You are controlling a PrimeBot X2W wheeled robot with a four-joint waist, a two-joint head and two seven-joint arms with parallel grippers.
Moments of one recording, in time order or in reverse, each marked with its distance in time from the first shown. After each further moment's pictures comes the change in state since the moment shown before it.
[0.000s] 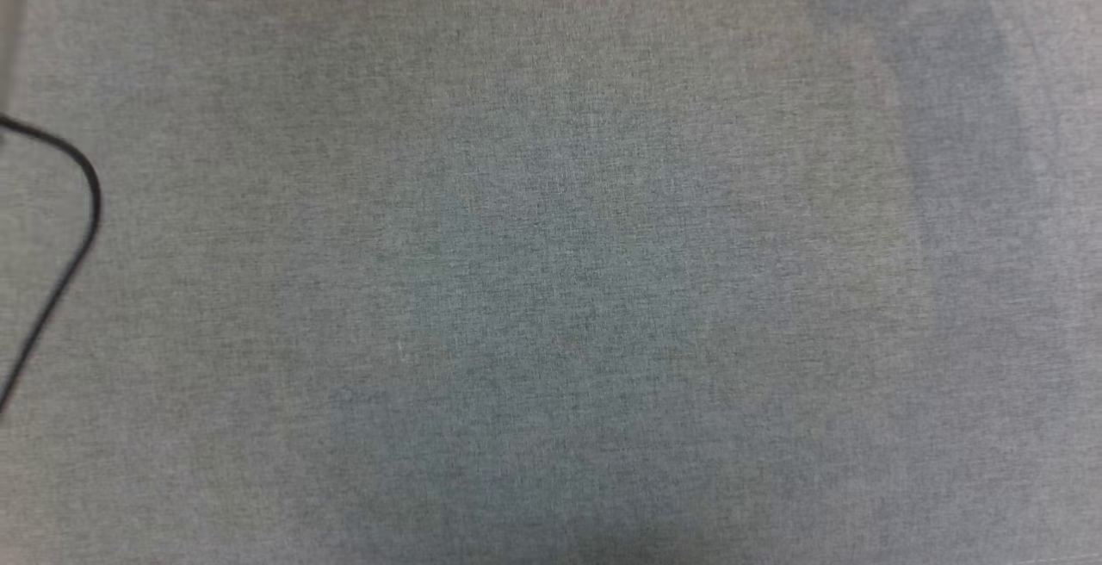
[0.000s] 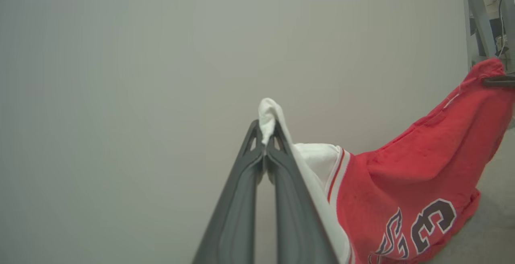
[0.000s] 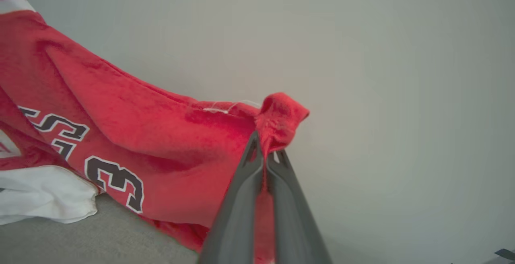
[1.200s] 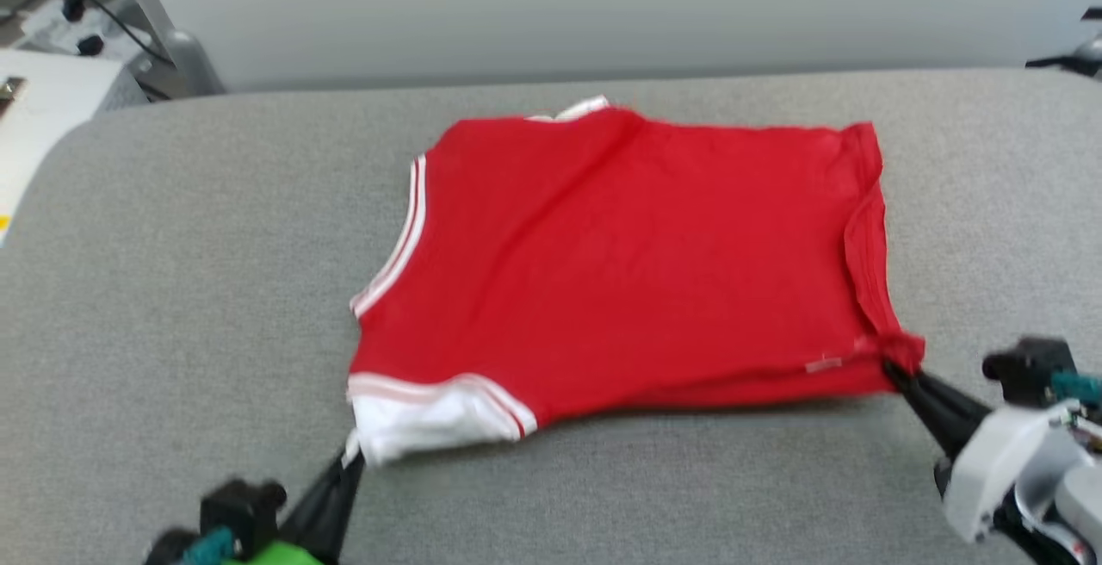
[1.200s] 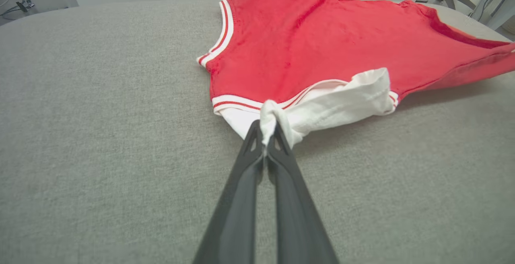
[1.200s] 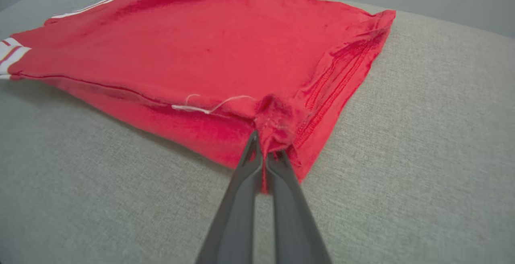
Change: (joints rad) left arm 1.448 -0.008 0.106 -0.294 -0.148 0.146 -0.032; right arm 1.091 -0.231 0.089 -0.402 0.174 0.000 -0.027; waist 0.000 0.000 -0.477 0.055
